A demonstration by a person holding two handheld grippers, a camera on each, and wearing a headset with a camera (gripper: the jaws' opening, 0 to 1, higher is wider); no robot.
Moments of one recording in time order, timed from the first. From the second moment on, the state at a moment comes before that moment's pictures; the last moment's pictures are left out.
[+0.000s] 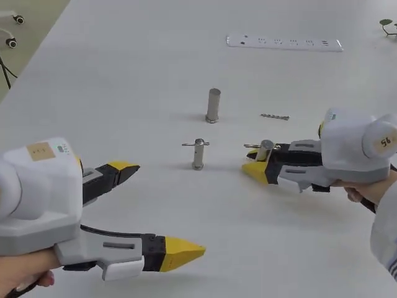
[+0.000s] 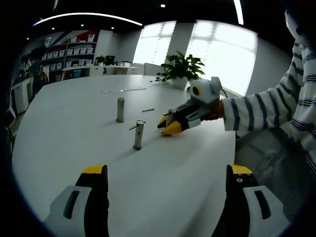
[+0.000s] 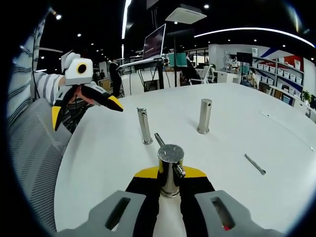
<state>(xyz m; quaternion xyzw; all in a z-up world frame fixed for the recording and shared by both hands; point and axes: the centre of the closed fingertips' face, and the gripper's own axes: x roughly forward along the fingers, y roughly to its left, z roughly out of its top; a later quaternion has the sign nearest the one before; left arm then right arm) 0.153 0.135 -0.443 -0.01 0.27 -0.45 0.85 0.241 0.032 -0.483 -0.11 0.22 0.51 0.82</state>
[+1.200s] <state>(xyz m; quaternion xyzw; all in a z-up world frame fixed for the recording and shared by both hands) 0.146 0.129 -0.449 -0.01 0.29 -0.46 0.84 0.245 0.028 -0.482 -0.11 0.19 0.48 0.85</state>
